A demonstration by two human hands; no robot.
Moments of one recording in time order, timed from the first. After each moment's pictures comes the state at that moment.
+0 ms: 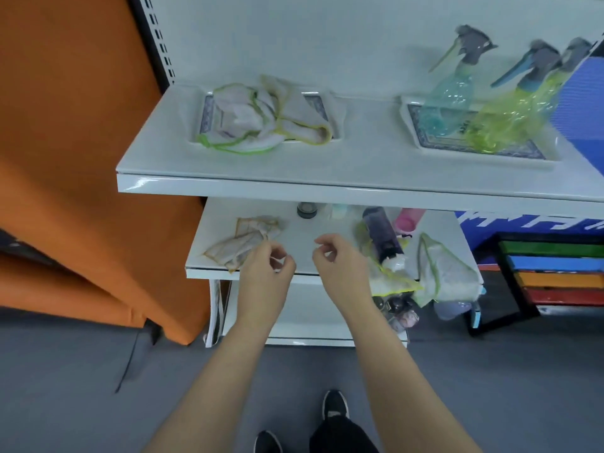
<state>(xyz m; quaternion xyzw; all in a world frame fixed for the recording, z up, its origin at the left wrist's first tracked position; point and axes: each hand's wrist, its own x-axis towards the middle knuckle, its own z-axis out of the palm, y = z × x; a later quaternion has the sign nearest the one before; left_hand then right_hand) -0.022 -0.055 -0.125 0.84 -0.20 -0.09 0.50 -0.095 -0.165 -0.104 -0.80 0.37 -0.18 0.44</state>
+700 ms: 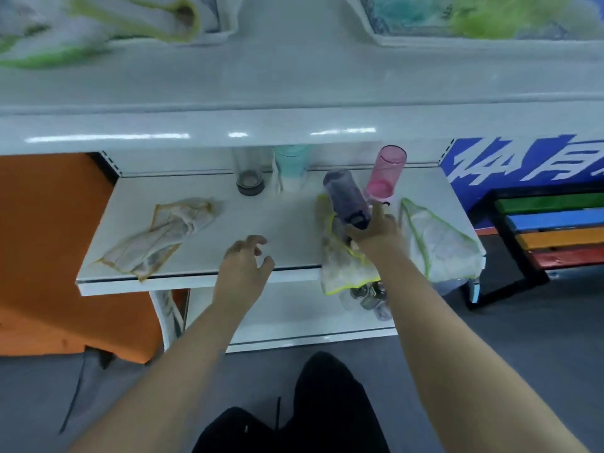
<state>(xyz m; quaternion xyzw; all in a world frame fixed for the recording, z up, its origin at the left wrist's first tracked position) 0.006 -0.190 -0.324 0.89 -0.32 -0.12 0.32 -0.127 -0.407 -0.301 -0.80 0.52 -0.05 0.29</state>
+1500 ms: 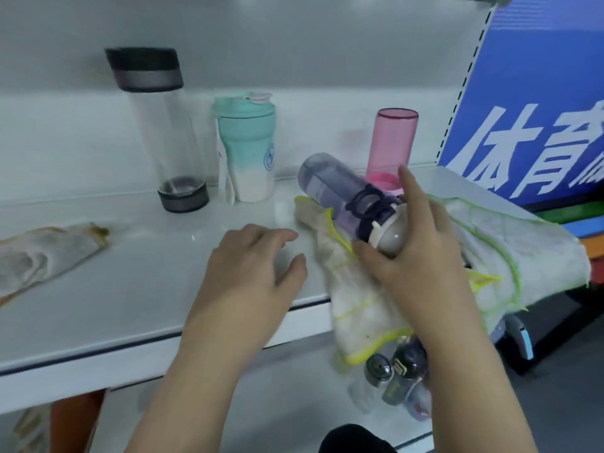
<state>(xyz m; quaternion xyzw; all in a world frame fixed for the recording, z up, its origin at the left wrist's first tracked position) 0.028 -0.277 -0.439 0.78 -0.52 0.03 0.35 -0.130 -0.398 -0.431 -0.80 0.36 -0.44 0.16</state>
